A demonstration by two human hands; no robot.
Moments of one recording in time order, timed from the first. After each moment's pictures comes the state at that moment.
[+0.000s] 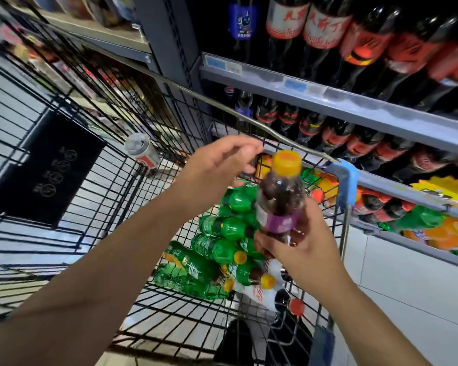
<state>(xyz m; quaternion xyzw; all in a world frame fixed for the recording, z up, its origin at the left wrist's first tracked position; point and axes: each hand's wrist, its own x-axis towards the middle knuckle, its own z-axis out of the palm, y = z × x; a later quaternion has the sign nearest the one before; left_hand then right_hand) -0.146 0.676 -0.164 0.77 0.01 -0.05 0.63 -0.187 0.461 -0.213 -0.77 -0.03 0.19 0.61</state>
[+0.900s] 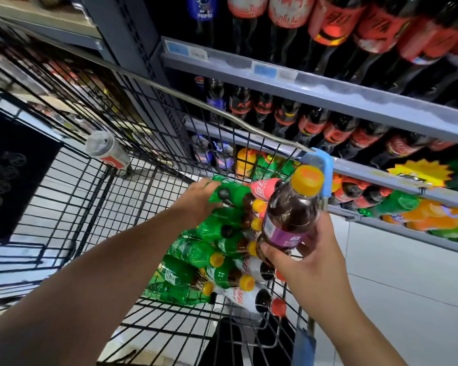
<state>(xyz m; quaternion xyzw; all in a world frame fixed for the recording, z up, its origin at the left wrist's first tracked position) -0.120 0.674 -0.367 0.95 -0.03 -0.22 0.23 -0.205 0.420 -0.219 -0.81 0.06 0.13 0.57</state>
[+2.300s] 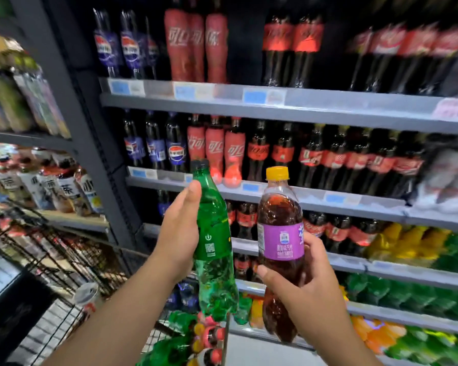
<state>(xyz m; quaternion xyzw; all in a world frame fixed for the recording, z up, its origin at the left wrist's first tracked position) -0.152 0.496 0.097 0.62 0.00 0.11 0.78 -0.206 0.287 0.060 -0.74 -0.08 -0.05 0.67</state>
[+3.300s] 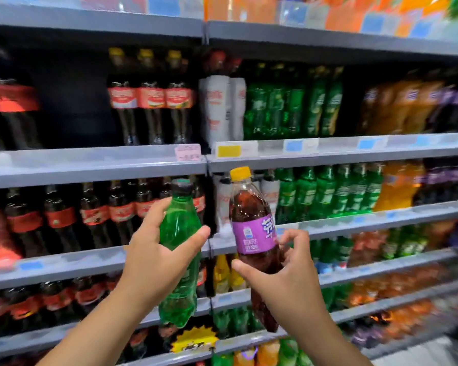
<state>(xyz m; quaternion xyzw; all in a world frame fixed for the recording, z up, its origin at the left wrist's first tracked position) -0.093 0.080 0.153 0.77 -0.22 0.25 0.55 -0.175 -0.114 0.136 -0.77 0.09 -0.24 0.58</state>
